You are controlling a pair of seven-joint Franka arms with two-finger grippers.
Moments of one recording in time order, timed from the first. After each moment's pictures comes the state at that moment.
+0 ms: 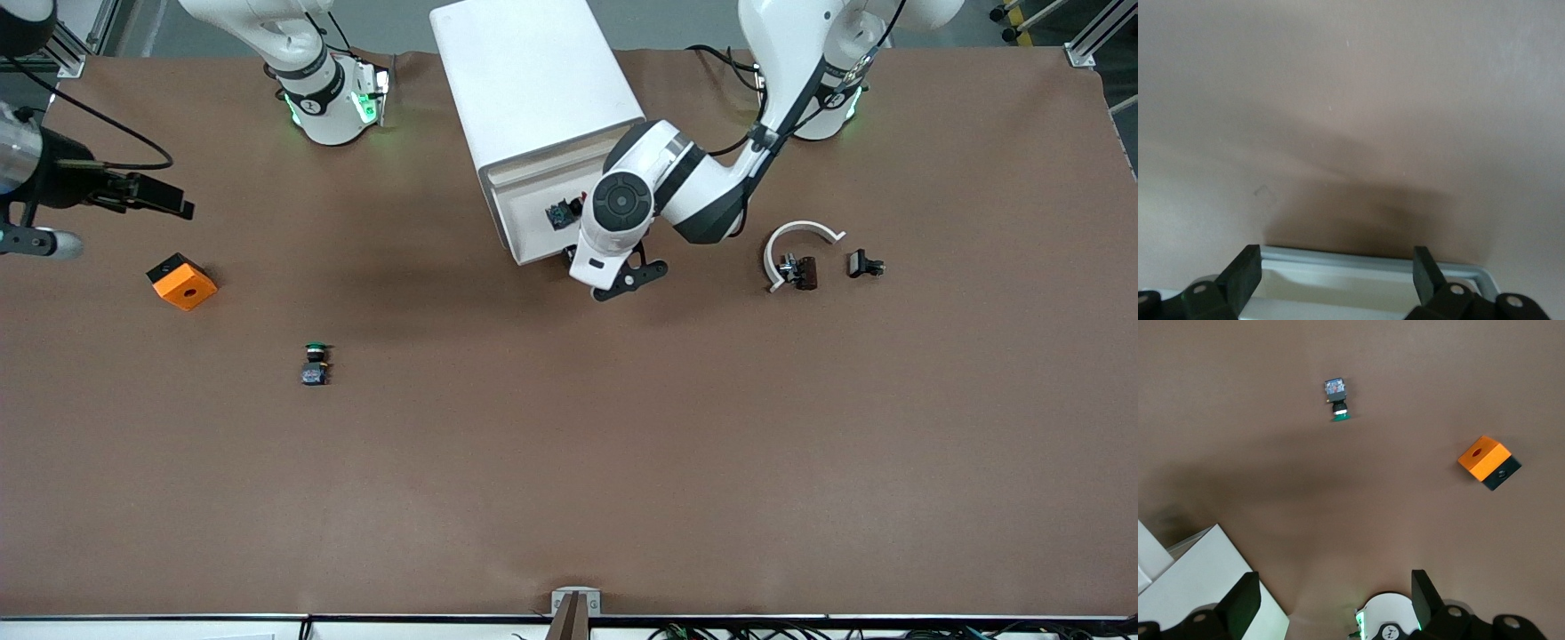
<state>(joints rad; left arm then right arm) -0.65 0.50 -0.19 -1.74 -0.19 2.04 -1.11 0.05 -0.03 -0.09 -1.65 0.08 1.40 0.10</state>
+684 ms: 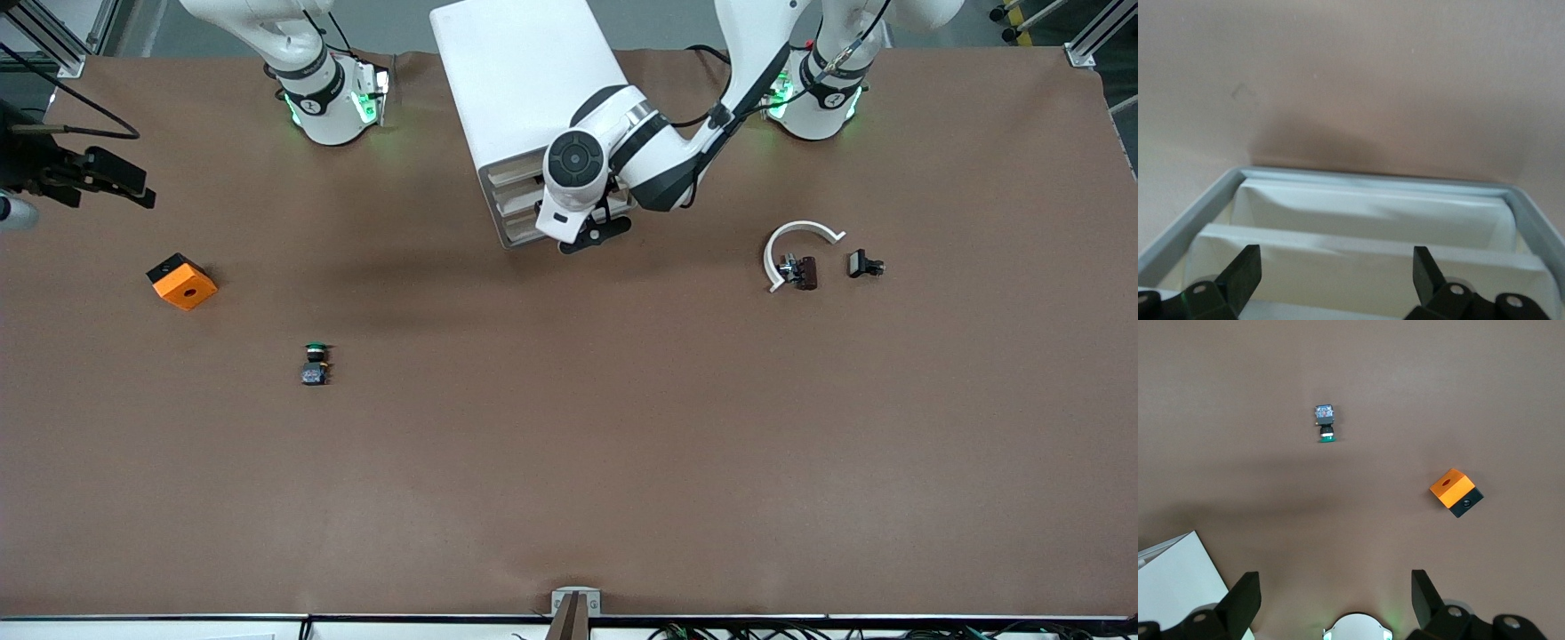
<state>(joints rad) -0.65 0.50 -0.34 -1.79 -0.19 2.04 -1.23 0.04 -0.09 -0.08 -1.64 0.01 1.43 0.01</state>
